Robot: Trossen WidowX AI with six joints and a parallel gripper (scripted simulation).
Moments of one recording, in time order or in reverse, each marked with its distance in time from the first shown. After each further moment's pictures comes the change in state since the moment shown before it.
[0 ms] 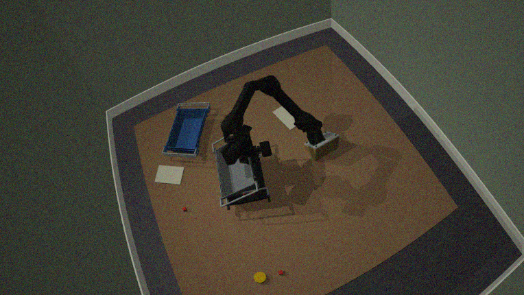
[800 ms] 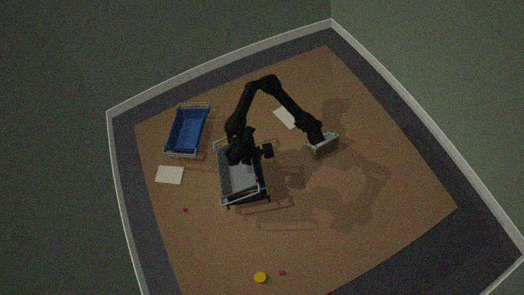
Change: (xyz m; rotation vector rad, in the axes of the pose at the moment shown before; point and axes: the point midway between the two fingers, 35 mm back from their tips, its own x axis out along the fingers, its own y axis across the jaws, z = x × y) arm 0.010 -0.008 -0.003 0.014 -0.003 0.017
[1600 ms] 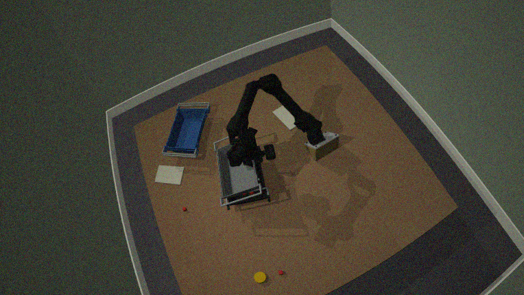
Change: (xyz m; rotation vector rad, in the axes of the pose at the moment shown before) arm 0.008 -0.005 -0.003 0.006 -0.001 0.011
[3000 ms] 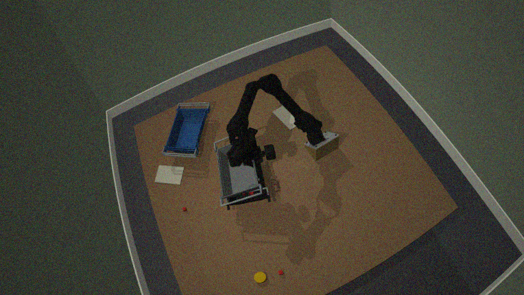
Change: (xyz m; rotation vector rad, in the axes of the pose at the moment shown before) arm 0.001 -0.001 0.000 0.000 0.000 -0.001
